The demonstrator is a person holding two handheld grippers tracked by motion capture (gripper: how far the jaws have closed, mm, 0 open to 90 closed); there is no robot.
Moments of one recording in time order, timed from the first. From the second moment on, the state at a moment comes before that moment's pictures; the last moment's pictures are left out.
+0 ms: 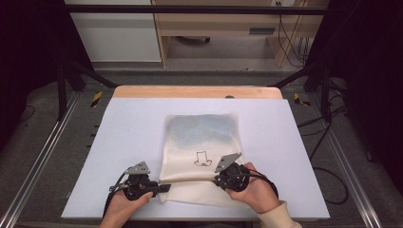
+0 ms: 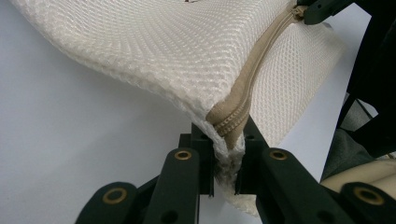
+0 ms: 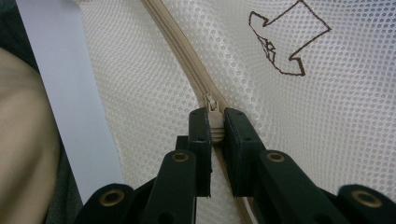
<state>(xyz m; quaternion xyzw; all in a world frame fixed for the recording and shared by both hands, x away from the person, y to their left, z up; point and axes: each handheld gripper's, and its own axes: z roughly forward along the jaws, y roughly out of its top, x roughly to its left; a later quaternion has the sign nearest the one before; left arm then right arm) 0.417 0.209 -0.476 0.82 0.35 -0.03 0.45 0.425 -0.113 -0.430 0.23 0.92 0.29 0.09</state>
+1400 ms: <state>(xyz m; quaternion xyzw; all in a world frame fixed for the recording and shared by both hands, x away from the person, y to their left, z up) 0.416 0.209 -0.474 0.82 0.35 -0.02 0.45 0.422 -0.134 -0.431 0.26 0.92 0.30 0.09</state>
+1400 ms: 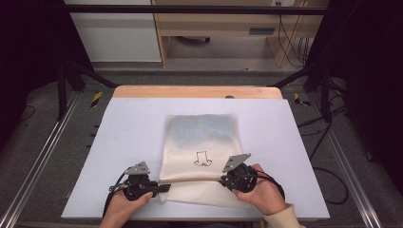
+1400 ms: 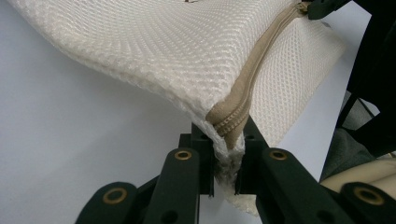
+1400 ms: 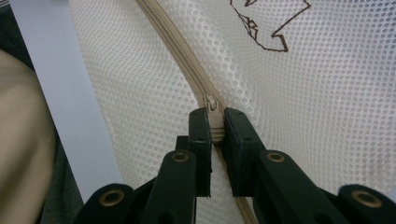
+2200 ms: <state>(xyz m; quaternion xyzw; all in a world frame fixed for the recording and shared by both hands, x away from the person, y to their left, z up) 0.416 0.210 -0.474 0.82 0.35 -0.02 0.45 0.418 -0.151 -0.433 0.28 0.91 0.30 0.09</state>
